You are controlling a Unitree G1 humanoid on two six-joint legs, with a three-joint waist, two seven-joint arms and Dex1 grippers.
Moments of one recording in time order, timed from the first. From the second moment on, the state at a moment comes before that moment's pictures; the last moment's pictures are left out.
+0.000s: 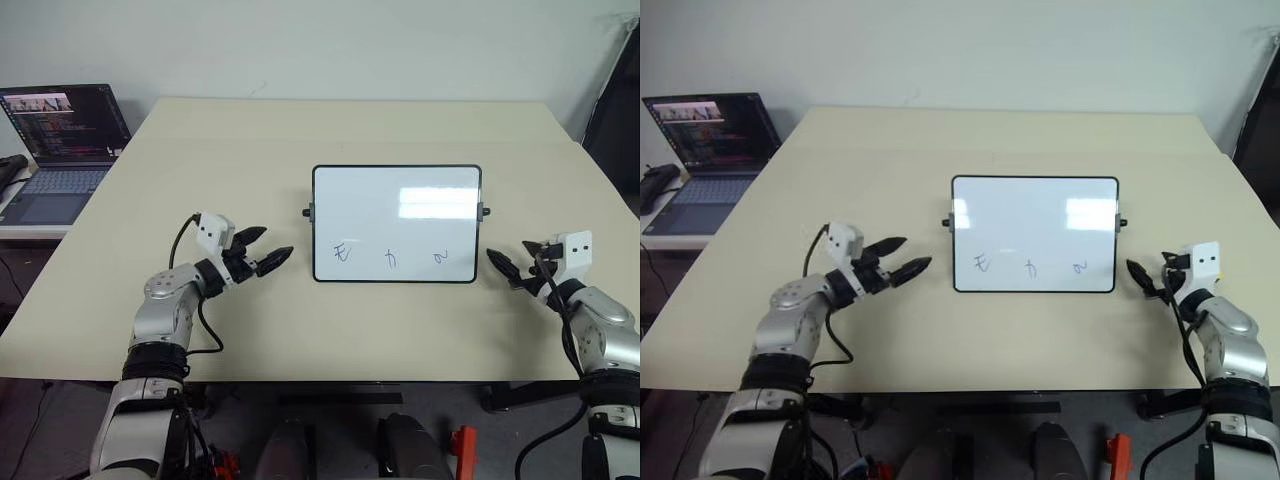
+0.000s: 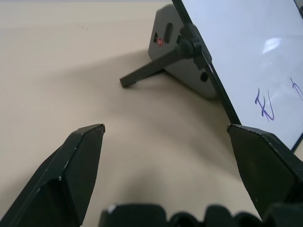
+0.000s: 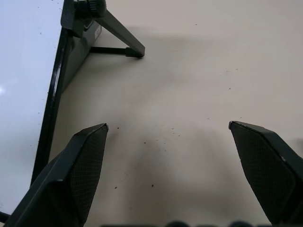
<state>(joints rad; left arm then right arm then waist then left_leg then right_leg) -0.51 0.46 0.12 0.47 -0.34 0.14 -0.94 -0.36 -0.59 -0.29 0.45 0.32 0.17 0.63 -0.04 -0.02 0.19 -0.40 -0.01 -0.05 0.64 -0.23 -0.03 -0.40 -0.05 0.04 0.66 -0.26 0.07</state>
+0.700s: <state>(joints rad) -0.48 0.61 0.03 -0.17 -0.57 0.54 -1.07 -0.42 -0.89 -0.33 0.56 0.29 0.27 0.75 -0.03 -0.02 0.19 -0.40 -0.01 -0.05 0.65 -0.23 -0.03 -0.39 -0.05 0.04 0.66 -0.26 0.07</state>
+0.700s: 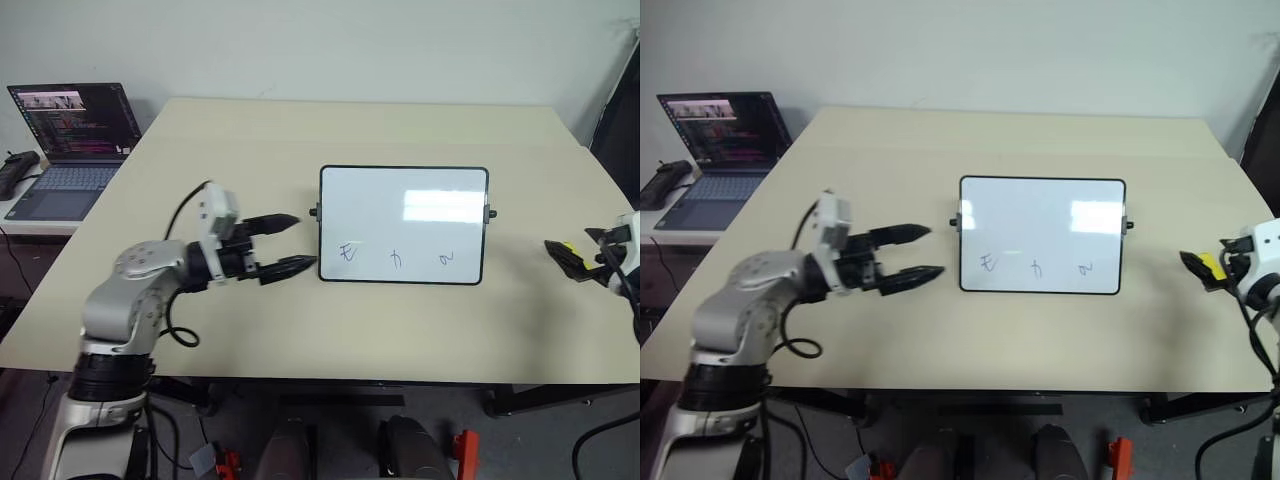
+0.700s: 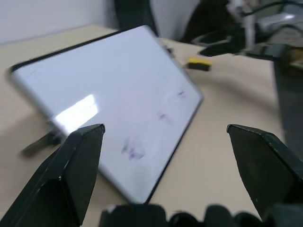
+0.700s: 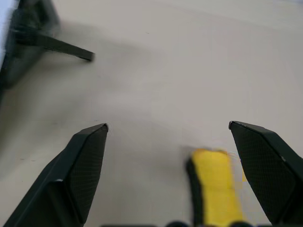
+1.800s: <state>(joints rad) -0.40 0.57 -0.07 -0.29 -0.60 0.59 -1.01 -0.81 -0.90 -0.15 1.26 0.06 0.09 0.84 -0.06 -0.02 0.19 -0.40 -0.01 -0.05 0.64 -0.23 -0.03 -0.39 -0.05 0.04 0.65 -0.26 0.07</state>
